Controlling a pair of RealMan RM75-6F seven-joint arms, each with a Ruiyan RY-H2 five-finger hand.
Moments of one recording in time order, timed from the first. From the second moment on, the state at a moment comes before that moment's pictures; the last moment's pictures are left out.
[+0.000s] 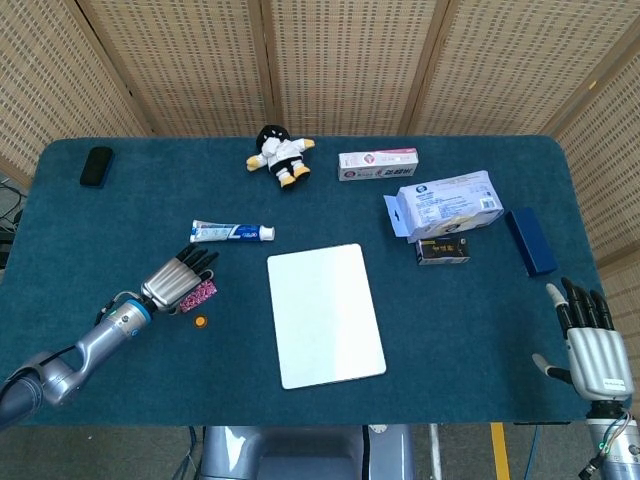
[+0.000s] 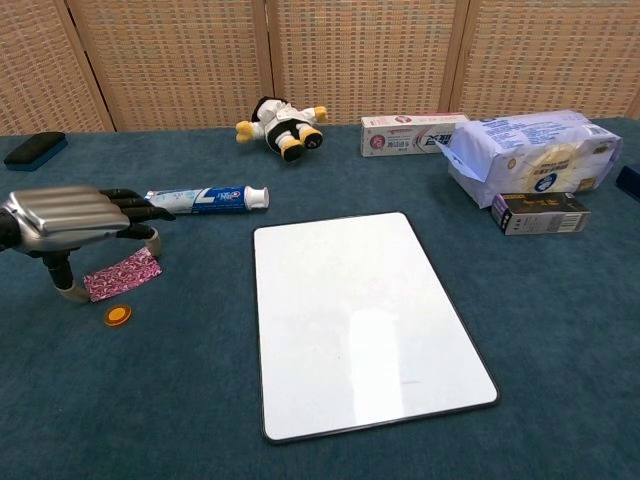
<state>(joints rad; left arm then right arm) -0.75 -1.51 0.06 -1.00 1.60 0.82 0.09 0.08 -1.14 0.08 -1.63 -1.46 1.47 -0.14</state>
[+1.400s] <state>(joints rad) -0.87 -1.47 -0.13 -1.44 1.36 0.81 0.55 0.08 -1.14 0.08 -1.63 -1.46 1.46 -0.12</state>
